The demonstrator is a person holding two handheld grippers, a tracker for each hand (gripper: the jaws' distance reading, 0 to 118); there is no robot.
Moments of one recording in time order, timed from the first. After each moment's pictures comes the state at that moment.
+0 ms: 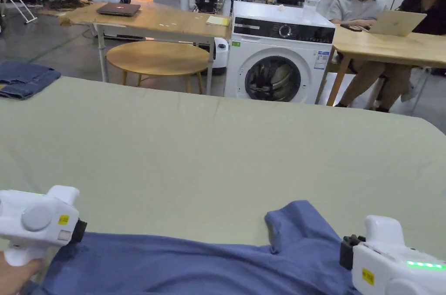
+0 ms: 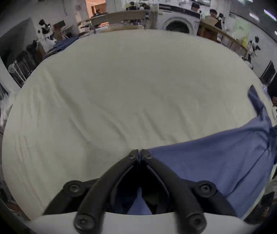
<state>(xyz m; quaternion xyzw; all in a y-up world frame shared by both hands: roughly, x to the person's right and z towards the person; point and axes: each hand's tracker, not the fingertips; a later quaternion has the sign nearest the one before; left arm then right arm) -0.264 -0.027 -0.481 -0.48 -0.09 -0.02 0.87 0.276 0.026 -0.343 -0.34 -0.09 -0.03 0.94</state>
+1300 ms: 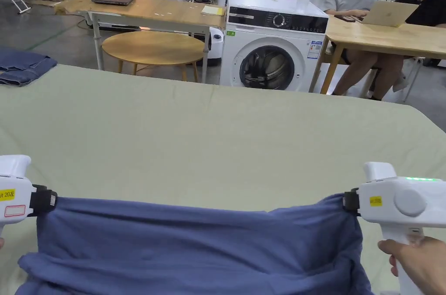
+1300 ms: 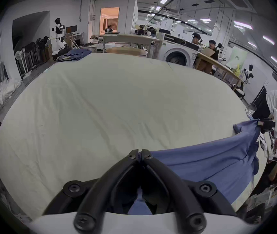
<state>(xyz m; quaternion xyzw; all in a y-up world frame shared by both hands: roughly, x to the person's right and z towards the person) -0.305 0.031 -0.406 -0.40 -0.09 0.05 0.91 0.327 0.054 -0.360 -0.39 -0.04 -0.03 0.92</state>
